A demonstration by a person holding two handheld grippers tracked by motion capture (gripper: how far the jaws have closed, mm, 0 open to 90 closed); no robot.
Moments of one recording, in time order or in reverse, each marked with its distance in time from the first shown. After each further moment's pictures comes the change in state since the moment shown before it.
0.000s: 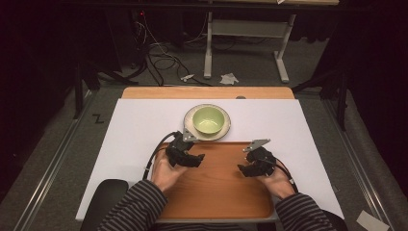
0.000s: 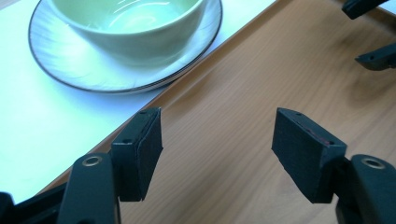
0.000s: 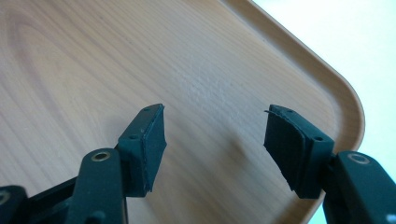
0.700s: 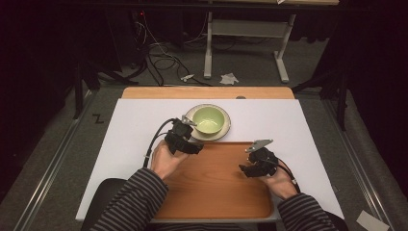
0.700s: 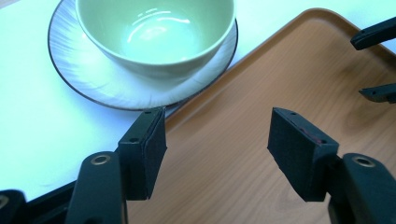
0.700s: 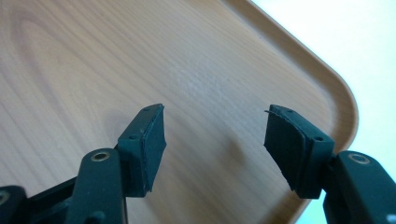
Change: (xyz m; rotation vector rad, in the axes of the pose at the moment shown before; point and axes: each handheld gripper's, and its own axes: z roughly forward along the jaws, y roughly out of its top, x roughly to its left) left arm 0.027 0.034 -0.009 0.049 -0.047 -0.114; right arm -0.004 -0.004 -0.004 -0.008 0.003 -0.011
